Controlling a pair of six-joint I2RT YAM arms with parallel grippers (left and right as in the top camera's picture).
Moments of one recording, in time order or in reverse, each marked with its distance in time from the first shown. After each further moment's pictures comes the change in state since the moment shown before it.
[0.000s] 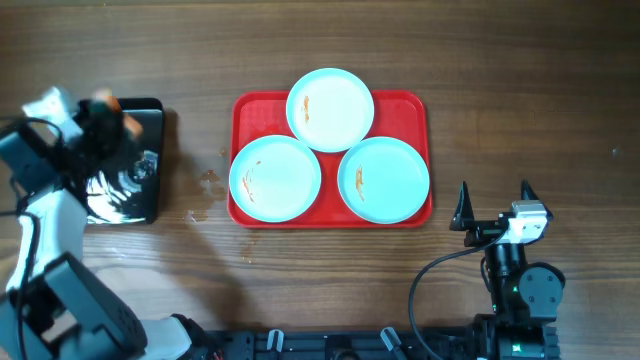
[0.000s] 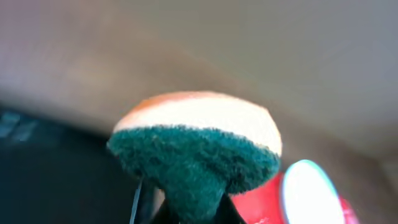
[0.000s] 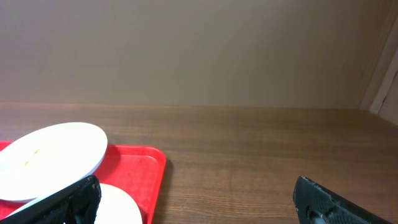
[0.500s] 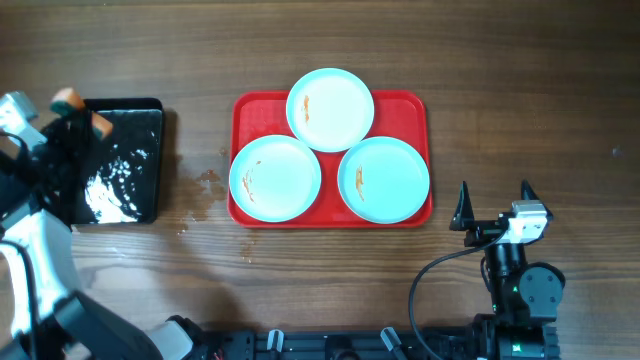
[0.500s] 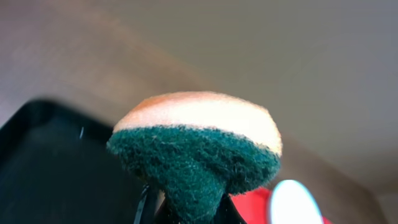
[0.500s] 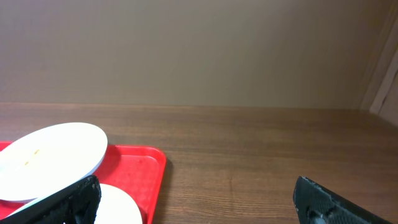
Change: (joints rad) left arm 0.091 -0.097 0.008 -0.157 -0.049 -0.051; right arm 0.000 0.000 0.000 0.000 0.000 0.000
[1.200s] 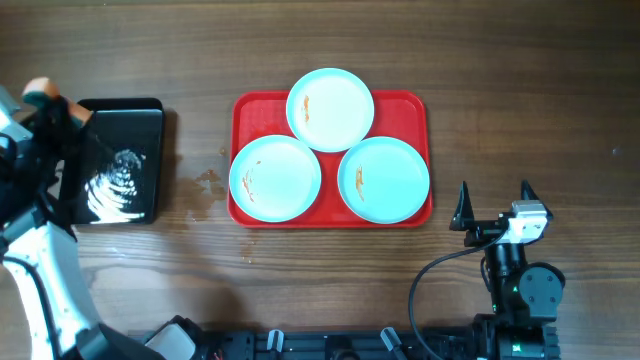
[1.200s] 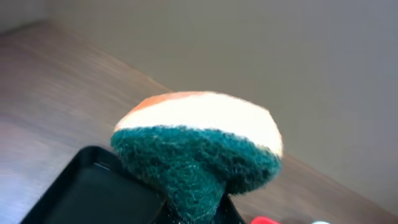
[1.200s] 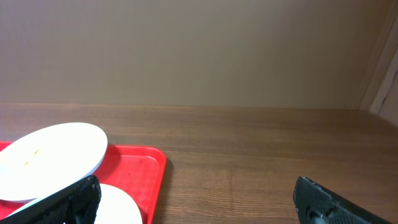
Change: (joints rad) left arm -0.008 -0.137 -0.001 0.073 -0.157 -0.027; right arm 0.000 0.000 0.000 0.000 0.000 0.000
